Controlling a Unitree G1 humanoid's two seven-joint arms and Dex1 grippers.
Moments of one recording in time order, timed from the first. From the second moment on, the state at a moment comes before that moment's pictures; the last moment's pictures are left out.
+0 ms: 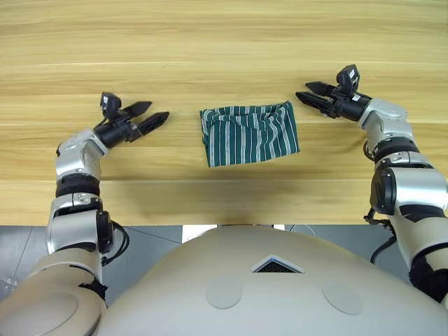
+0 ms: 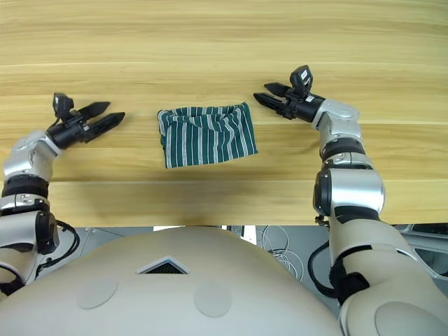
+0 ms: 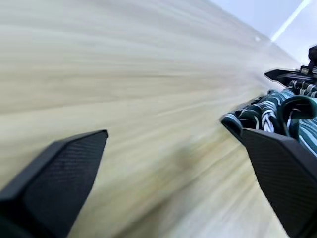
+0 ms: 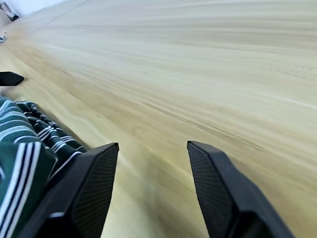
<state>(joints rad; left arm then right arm) -0.17 0.53 0.20 0.78 -0.45 0.10 -1.15 -0.55 -0.42 -0.04 1.20 0.23 -0.16 1.13</state>
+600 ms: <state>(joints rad) 0.22 0.19 0.28 -0.27 -0.65 0.01 -0.76 -0.22 -0.40 0.38 0.40 0.42 -0.06 1.61</state>
